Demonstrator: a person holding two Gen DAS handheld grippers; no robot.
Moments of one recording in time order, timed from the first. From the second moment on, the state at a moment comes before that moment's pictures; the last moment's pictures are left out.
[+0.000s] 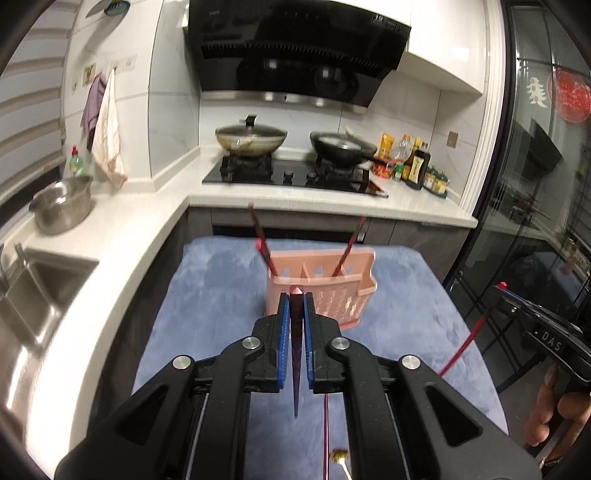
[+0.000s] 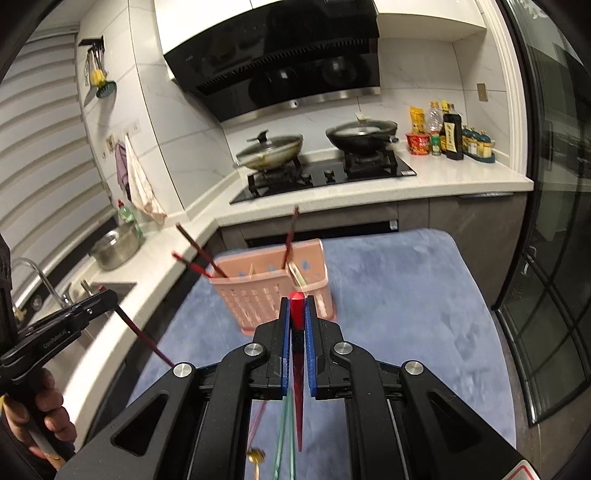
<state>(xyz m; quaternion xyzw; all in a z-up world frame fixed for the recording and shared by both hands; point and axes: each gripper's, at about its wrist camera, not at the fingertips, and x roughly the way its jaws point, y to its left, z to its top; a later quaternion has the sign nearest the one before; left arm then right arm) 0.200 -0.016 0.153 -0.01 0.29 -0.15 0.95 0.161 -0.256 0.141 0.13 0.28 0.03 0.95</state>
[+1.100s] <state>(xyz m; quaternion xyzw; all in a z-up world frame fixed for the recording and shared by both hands) 0.342 -0.046 0.184 -0.03 0.22 -0.14 0.97 0.342 -0.247 0.155 0.14 0.24 0.06 0.96</state>
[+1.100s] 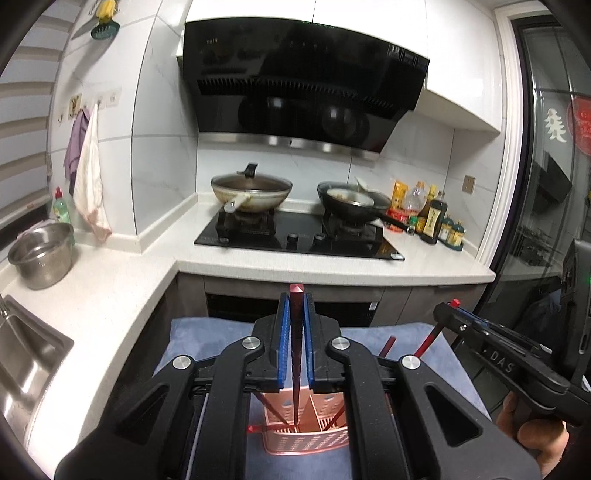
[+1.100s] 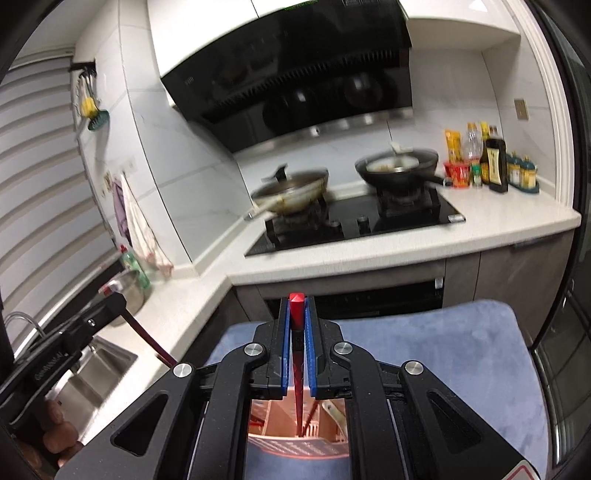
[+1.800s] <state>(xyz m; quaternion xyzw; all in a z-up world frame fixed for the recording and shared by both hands) 0.317 -0.028 0.181 -0.03 0.22 -0.10 0.97 0.310 -0.247 0.158 0.13 0.24 0.05 0.96</state>
